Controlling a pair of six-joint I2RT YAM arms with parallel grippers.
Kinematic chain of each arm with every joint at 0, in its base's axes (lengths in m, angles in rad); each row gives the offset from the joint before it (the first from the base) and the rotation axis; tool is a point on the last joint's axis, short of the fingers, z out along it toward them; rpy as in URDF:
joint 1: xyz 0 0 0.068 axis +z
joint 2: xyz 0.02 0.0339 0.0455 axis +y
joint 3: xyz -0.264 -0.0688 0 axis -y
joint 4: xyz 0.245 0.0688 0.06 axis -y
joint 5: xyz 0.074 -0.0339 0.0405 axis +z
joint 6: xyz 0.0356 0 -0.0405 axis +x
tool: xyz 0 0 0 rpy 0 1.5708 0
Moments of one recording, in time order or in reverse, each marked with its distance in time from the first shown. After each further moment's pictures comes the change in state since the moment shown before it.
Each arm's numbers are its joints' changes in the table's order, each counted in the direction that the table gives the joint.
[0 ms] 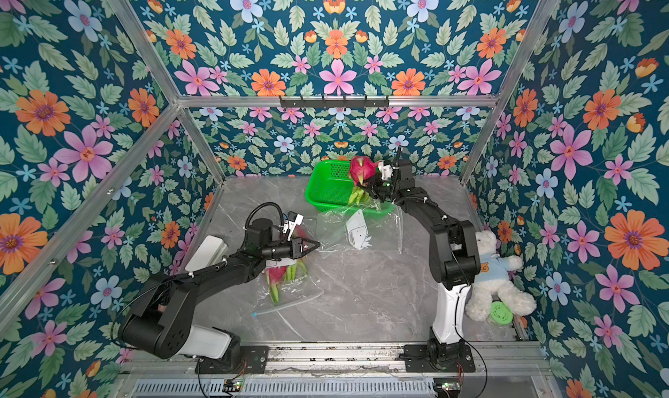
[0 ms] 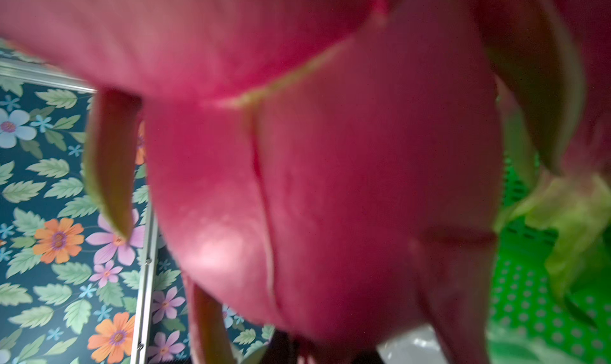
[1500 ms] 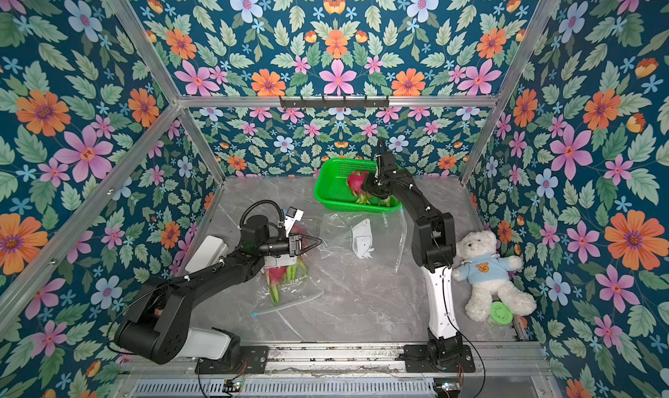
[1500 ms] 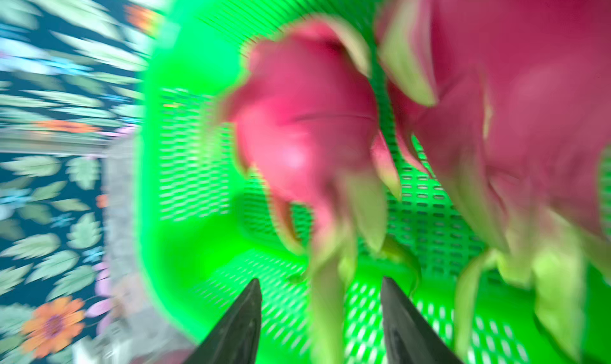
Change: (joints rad) left arm 0.007 -0.017 0.040 0.112 -0.117 -0.081; right arm 0.060 0.173 0.458 -0.626 -0.492 -0.325
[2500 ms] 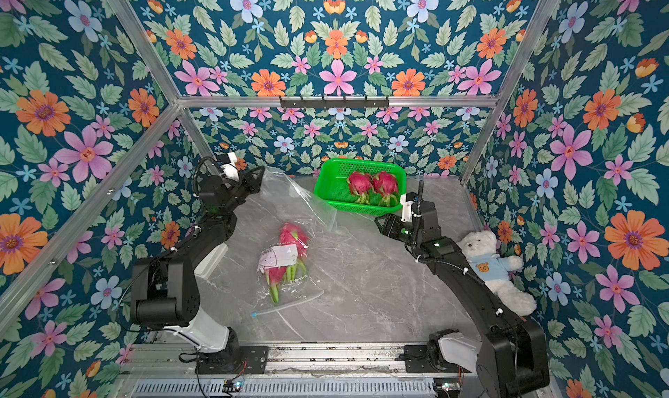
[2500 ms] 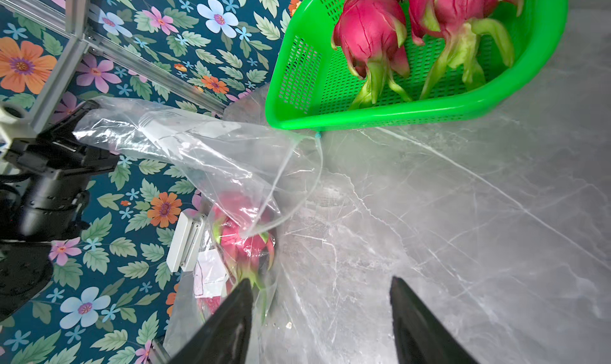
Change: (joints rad) left arm 0.425 0.230 0.429 0.154 0.512 0.029; right arm 0.000 -1.068 -1.225 0.468 0.124 0.038
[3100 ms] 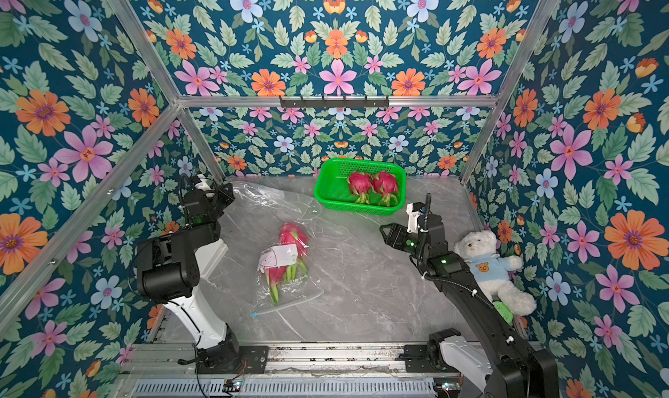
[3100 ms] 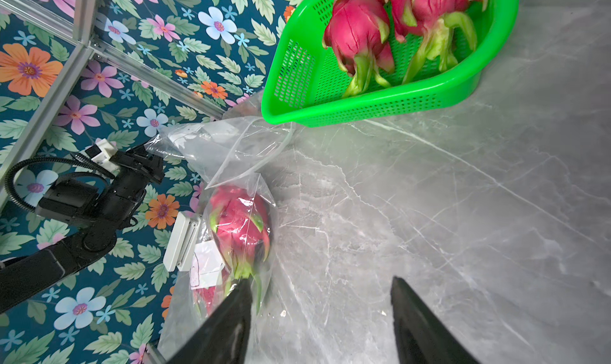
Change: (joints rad) left arm 0.200 0.215 -0.018 0.039 0.160 -0.035; right arm 0.001 -0.122 -0.117 0.018 -0.006 0.033
